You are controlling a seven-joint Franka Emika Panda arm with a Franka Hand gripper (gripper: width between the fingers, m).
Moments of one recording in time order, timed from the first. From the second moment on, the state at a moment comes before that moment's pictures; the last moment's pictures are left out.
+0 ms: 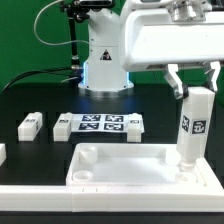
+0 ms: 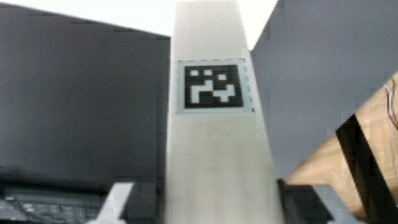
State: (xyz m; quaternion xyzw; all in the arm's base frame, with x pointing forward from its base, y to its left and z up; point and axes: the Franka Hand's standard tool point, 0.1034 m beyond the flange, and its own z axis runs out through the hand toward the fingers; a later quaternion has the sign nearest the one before) arm 0.633 0.113 0.155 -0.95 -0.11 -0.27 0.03
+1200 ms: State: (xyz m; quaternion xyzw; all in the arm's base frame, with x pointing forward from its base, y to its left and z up) arm 0.630 0.114 0.126 -0.96 -0.12 -0.27 0.03
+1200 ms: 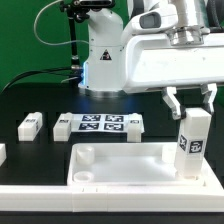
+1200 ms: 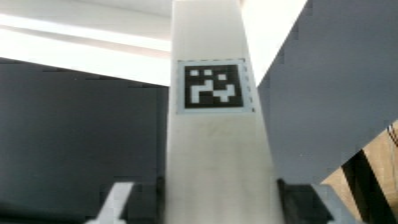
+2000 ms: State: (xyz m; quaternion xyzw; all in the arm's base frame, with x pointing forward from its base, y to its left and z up) arm 0.631 0.115 0.125 -0.96 -0.12 -0.27 0.03
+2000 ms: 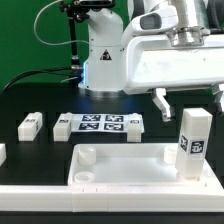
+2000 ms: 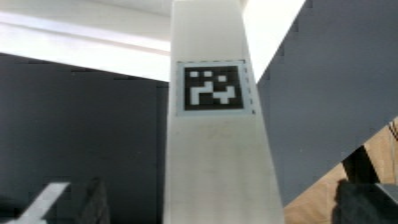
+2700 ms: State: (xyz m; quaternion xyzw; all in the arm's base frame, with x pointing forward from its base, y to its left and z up) arm 0.638 0.115 0.131 -0.96 -0.12 -0.24 0.03
